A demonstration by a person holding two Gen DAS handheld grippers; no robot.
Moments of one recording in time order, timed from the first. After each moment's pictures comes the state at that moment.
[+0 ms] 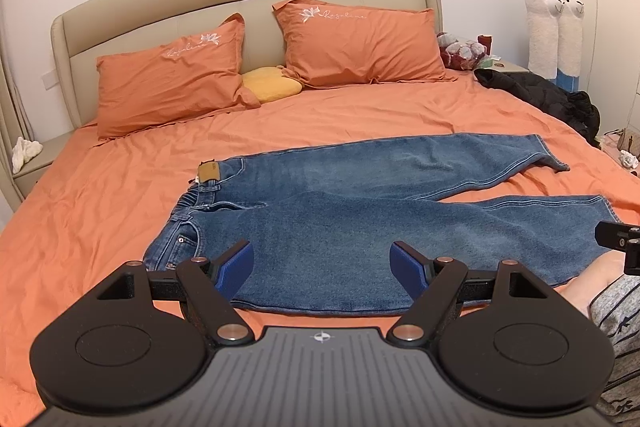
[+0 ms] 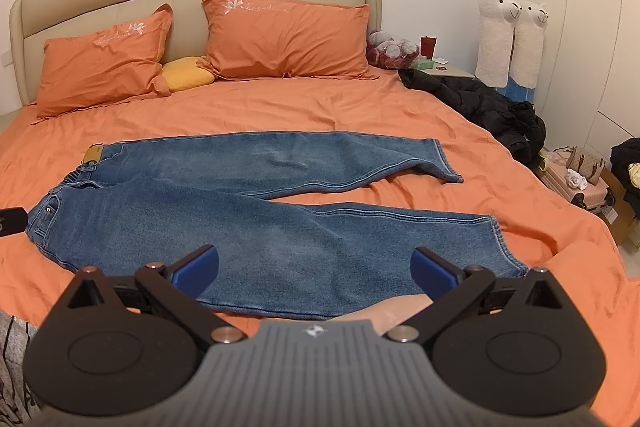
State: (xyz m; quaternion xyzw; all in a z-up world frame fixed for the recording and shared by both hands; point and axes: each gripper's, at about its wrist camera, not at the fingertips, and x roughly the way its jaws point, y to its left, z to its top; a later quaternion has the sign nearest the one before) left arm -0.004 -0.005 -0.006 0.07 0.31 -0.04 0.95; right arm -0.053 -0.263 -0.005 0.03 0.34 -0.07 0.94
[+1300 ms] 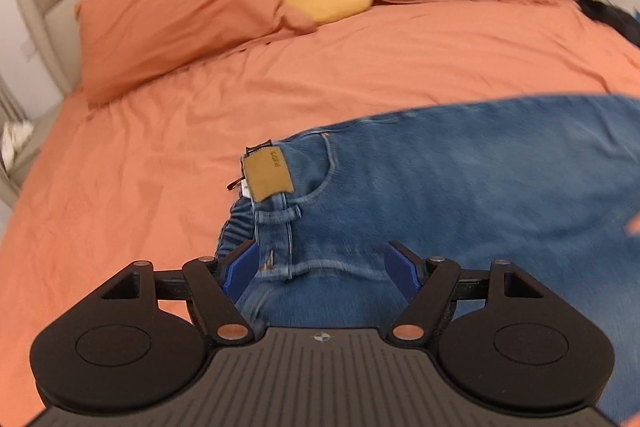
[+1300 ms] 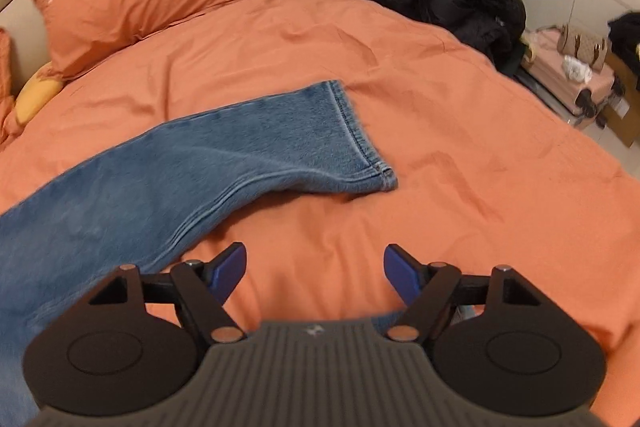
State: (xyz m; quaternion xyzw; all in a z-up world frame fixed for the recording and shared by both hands) left arm 0.313 0.131 -0.105 0.11 0.44 0.00 0.89; right arm 0.235 -0.557 -0.159 0.19 0.46 -0.15 0.85
